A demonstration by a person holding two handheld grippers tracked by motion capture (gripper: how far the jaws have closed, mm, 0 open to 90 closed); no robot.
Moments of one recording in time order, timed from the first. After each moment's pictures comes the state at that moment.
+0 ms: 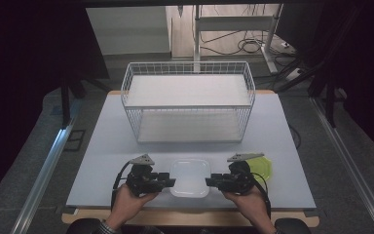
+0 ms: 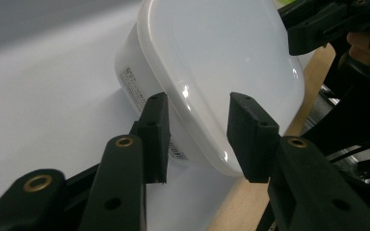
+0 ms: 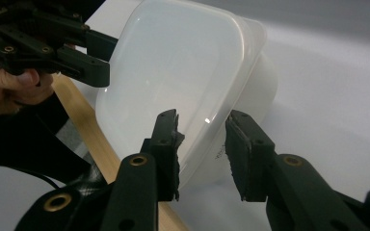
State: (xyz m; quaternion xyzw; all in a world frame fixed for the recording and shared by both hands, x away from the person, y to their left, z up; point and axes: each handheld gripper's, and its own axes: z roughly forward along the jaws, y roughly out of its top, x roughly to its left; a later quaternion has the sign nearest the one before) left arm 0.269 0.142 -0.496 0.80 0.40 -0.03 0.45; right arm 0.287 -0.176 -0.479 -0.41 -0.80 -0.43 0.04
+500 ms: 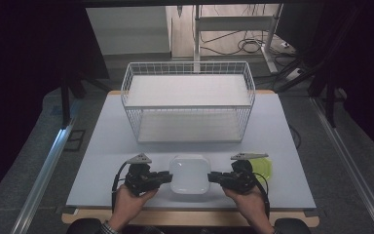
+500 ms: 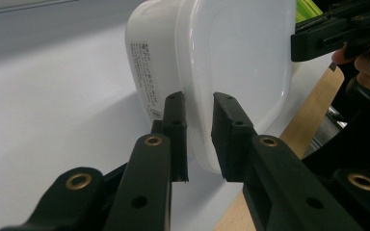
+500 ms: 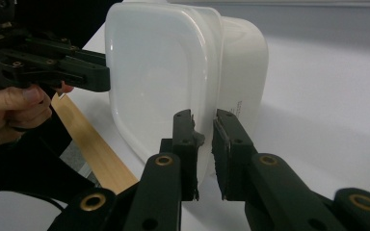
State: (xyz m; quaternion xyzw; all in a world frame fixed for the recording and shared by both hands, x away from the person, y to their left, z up) left arm 0.266 0.144 -0.493 0.77 0.43 -0.01 0.46; right arm 0.287 -0.178 -0.477 -0.43 -0.78 -0.45 0.03
